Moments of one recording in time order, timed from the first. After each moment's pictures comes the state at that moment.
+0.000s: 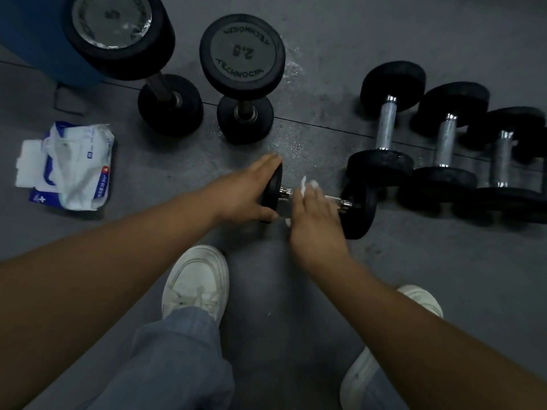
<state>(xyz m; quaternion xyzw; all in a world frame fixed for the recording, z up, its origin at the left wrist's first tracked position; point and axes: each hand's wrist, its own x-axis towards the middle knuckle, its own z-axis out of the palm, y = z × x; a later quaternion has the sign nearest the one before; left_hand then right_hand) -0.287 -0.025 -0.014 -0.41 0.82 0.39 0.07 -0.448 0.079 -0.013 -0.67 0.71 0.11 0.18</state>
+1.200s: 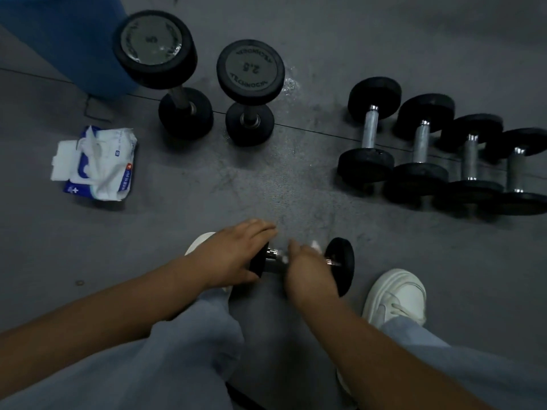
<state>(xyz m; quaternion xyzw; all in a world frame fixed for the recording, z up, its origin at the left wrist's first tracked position) -0.237 0.101 0.003 -0.31 0.91 0.28 0.02 -0.409 0.166 0.020 -0.57 0.74 0.12 0.34</state>
